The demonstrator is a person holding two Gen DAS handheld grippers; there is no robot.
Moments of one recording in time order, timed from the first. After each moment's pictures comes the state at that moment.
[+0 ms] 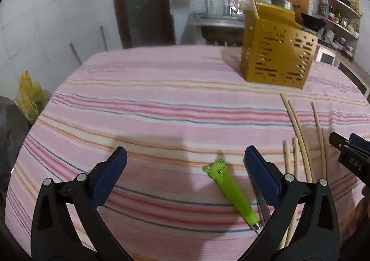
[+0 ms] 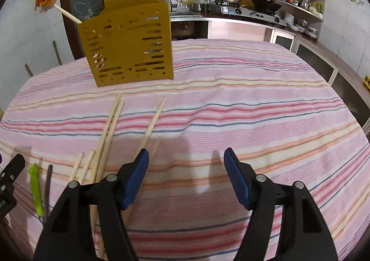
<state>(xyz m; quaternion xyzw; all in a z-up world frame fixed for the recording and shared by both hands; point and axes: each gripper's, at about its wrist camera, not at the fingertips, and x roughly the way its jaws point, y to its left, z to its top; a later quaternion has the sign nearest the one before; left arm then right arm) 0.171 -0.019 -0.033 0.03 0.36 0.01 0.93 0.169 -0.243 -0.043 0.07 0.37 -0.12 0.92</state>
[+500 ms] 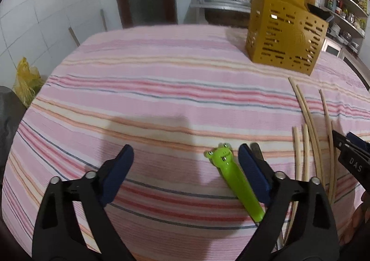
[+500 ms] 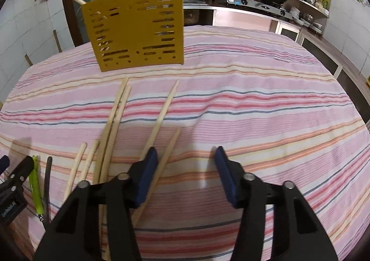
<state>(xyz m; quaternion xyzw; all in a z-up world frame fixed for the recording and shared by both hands) 0.187 -0.023 -0.052 0.02 0.43 0.01 0.90 0.179 -0.226 -0.054 0.06 0.41 -0.11 0.90</state>
